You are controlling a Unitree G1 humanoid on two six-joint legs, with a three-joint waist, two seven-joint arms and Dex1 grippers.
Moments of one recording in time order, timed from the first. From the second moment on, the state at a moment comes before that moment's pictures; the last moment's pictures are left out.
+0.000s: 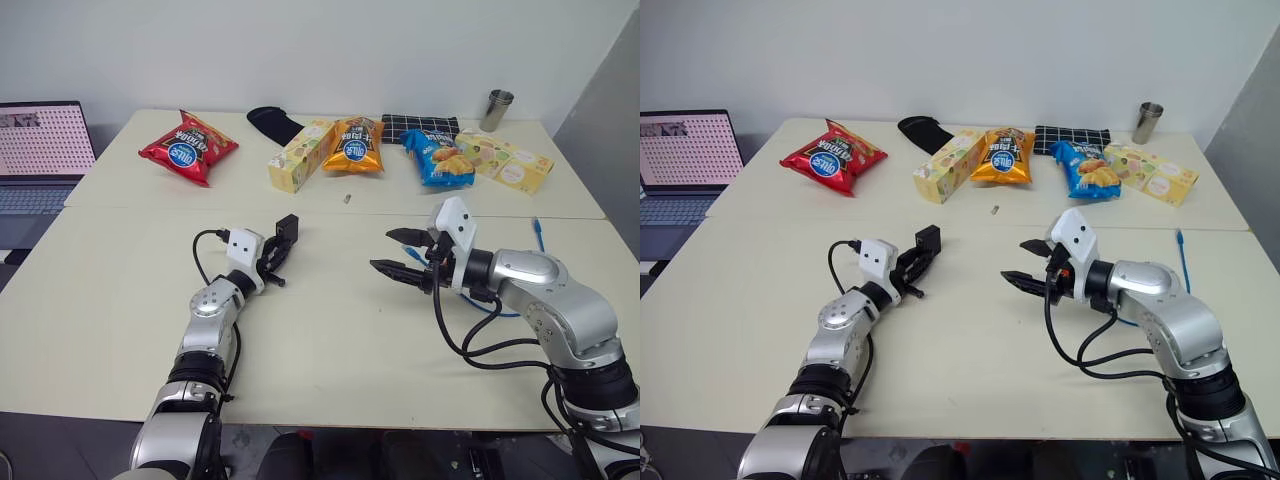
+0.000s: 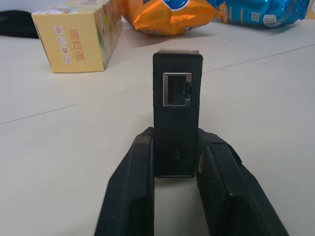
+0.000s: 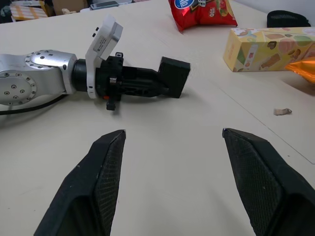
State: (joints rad) left arm -0.53 0.31 0.09 0.69 -0.19 -0.20 -0.60; right arm -0.48 -0.58 0.10 -0.37 0.45 0.71 0.74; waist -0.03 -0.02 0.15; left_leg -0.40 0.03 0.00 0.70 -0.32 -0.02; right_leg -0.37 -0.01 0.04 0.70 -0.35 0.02
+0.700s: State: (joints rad) left arm -0.21 0.84 0.12 -0.02 -0.31 0.29 -0.95; right arm -0.31 -0.83 -0.05 -0.45 0.52 0.75 0.88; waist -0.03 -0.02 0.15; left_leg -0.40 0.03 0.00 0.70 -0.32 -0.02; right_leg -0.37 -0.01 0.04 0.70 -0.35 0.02
